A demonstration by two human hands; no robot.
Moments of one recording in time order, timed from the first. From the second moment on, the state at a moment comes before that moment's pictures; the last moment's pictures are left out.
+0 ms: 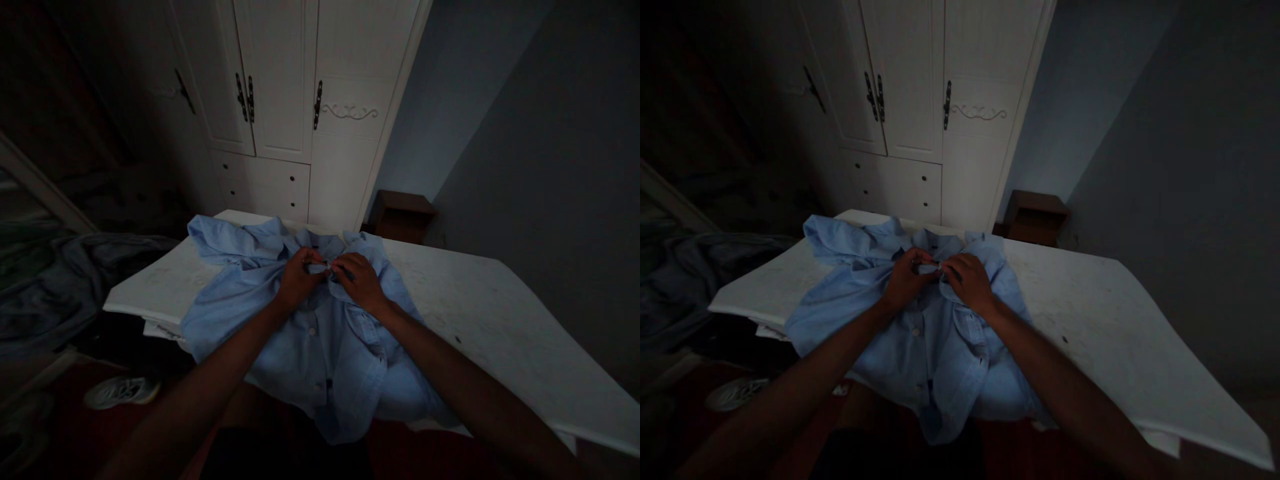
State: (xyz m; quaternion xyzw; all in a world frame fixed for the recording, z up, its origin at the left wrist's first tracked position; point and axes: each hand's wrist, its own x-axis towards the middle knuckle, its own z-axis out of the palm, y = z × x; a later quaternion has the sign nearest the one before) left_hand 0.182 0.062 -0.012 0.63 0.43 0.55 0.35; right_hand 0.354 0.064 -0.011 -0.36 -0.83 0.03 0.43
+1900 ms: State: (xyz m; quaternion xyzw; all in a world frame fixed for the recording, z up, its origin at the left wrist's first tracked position) left_hand 0.163 0.065 -0.009 0.80 0.46 0.39 0.03; right_hand 0.345 0.046 0.032 -0.34 -0.90 -0.05 0.29
